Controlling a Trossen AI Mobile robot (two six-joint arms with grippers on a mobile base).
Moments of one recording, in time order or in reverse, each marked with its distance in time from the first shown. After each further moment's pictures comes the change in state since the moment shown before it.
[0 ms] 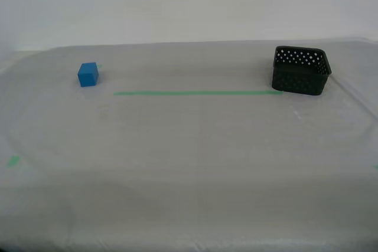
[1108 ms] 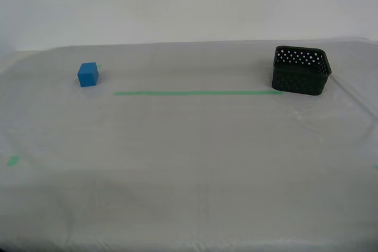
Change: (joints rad) arm 0 0.001 0.451 0.500 -0.606 0.000 0.094; arm 1 0.000 0.000 0.000 -0.001 0.000 0.000
